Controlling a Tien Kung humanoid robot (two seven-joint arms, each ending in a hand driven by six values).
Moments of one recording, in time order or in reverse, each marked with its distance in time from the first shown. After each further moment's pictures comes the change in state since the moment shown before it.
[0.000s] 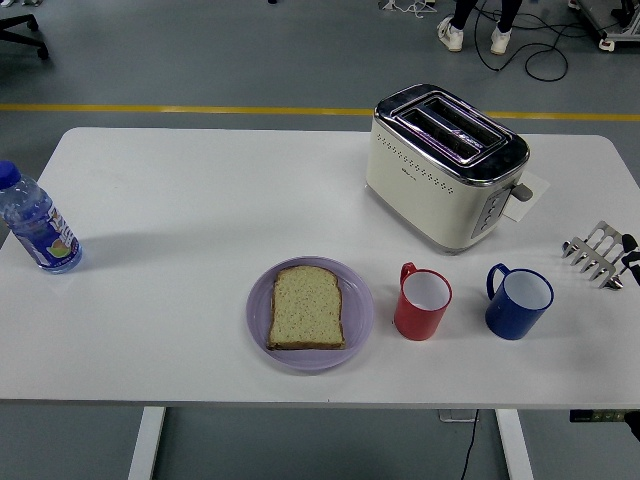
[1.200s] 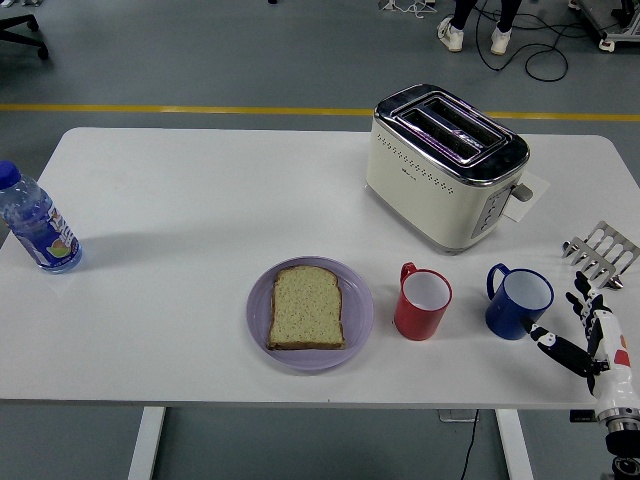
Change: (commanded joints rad) left arm -0.001 0.000 0.002 0.000 -0.001 0.000 0.001; right arm -0.027 -0.010 -0.304 -0.143 -0.130 -0.135 0.178
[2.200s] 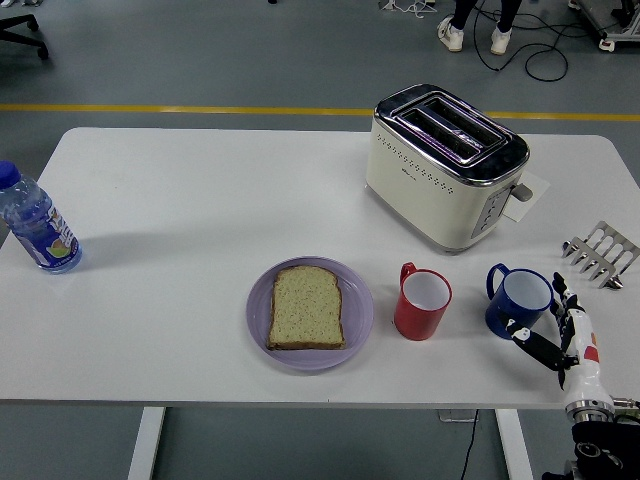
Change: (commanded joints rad) left arm 0.012 -0.005 0.018 0.000 -0.008 0.001 -0.001; right arm 0.117 0.044 -0.128 -0.150 0.128 -0.084 0.065
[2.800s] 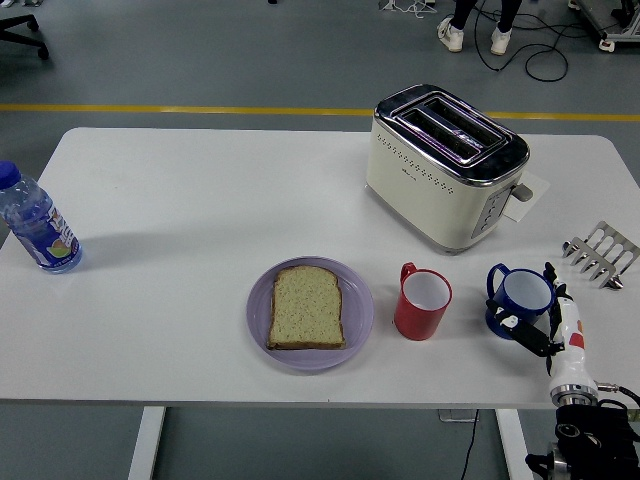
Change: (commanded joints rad) left arm -0.005 0.000 -0.008 -0.001 0.000 0.000 0.000; right arm 0.098 0.029 -0.062 -0.094 0.039 -0.063 0.018
